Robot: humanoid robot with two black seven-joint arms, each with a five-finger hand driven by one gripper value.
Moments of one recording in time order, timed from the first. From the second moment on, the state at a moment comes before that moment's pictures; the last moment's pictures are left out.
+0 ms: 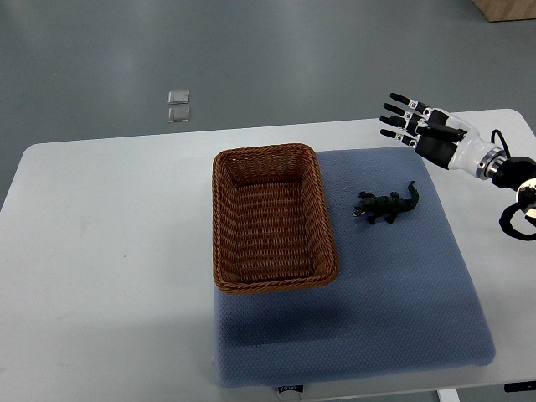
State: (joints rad) left arm 0.02 0.00 -0.11 -0.16 0.04 -0.02 0.01; right arm 0.79 -0.51 0.44 0.75 0.10 0.48 0.16
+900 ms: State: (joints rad) left arm 0.02 0.00 -0.11 -0.15 0.04 -0.01 0.01; right arm 0.81 -0.53 0.44 0.75 -0.08 0.49 0.31
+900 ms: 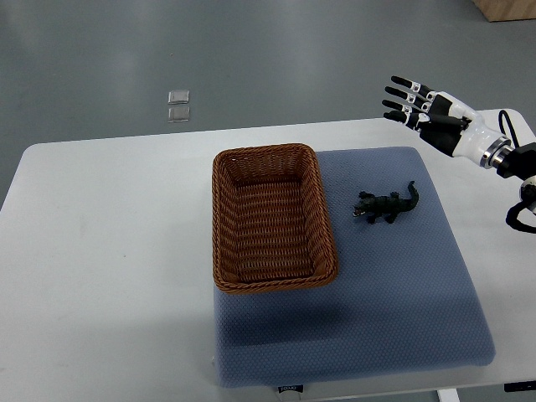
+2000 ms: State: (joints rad) left arm 0.02 0.00 -0.11 -0.15 0.04 -0.01 0.01; right arm 0.90 -0.63 0.43 0.89 -1.06 0.46 0.54
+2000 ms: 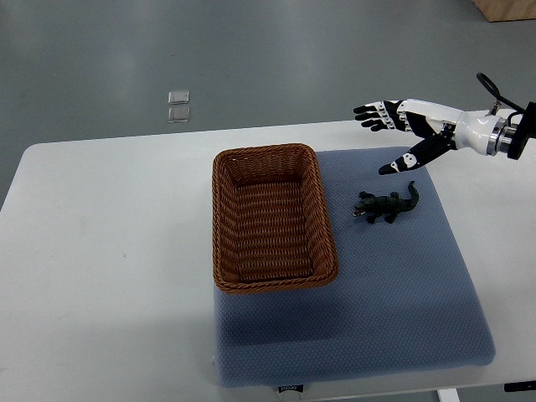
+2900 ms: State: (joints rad) left arm 0.02 0.00 -0.11 -0.15 0.04 -0.01 0.01; right arm 1.03 -0.65 0.03 0.95 -1.66 -0.05 0.61
